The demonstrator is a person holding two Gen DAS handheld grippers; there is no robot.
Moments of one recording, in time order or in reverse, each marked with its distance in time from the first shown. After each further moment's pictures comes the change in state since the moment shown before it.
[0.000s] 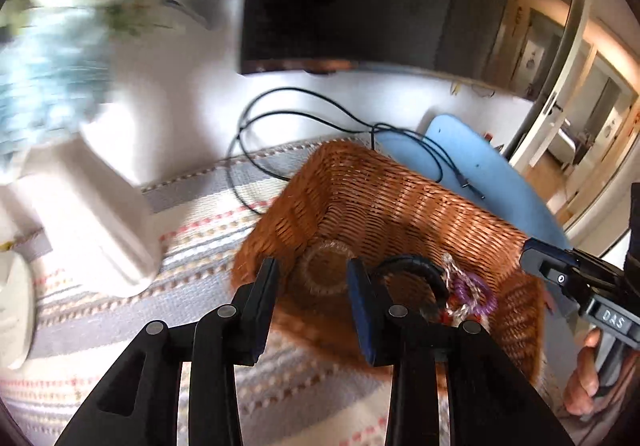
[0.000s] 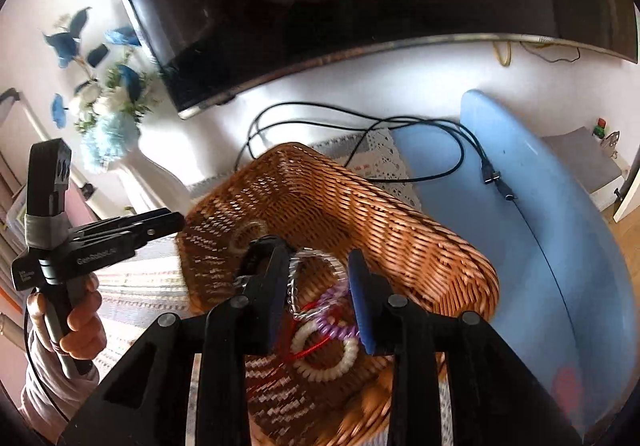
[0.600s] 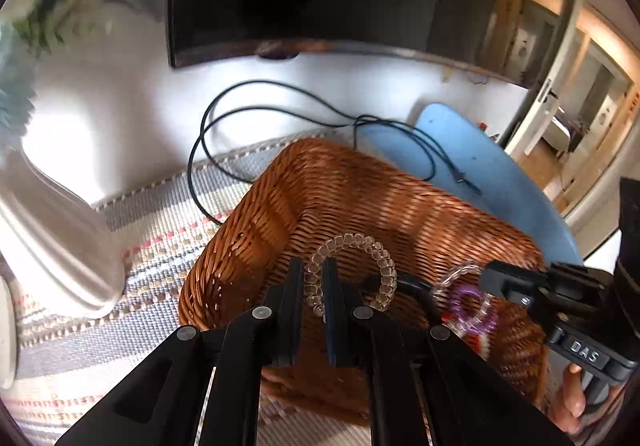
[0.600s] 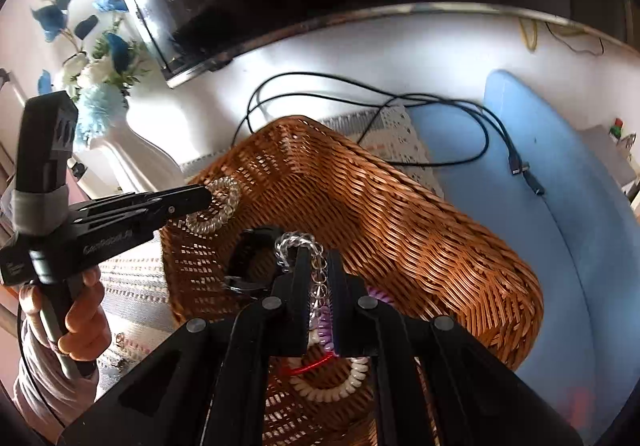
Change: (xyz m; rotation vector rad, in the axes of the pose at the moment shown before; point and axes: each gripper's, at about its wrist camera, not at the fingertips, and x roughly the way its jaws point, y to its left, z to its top) left arm 0.052 -0.025 0.014 0.031 0.041 -0.020; right arm 0.052 -0.003 0.000 -0.024 0.086 0.005
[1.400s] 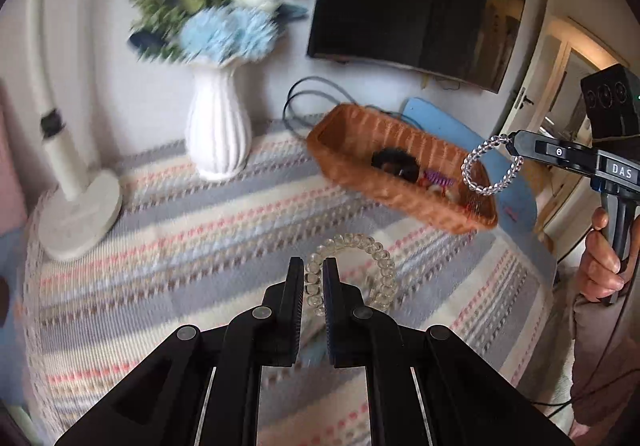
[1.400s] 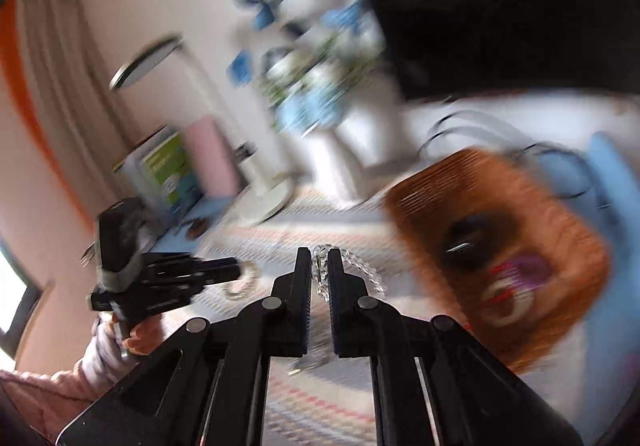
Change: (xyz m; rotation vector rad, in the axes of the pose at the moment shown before) left arm -0.195 0.070 -0.155 0.030 -0.126 -0.019; right arm -0.130 0.124 -0.041 -0.170 -0.125 0.337
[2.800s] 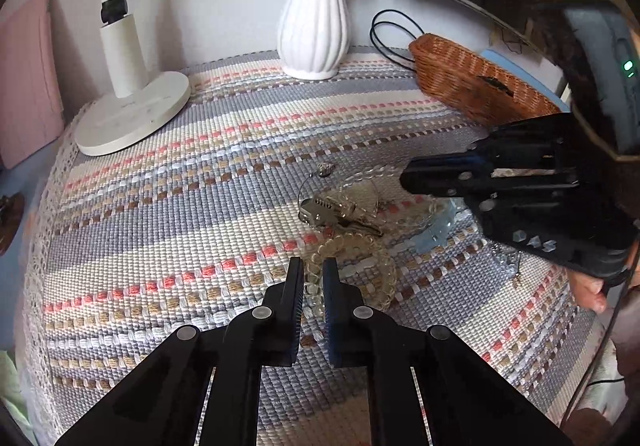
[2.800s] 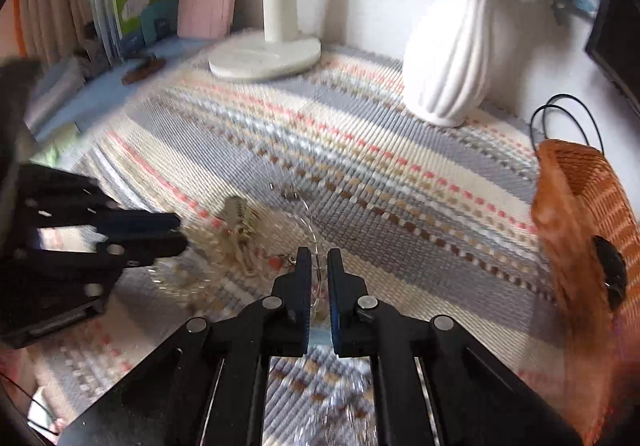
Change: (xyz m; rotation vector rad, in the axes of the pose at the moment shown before) left arm 0.031 0.079 -0.101 -0.077 0.116 0.171; right arm 0.221 0.100 -0.079 -0.399 0.354 -0.166
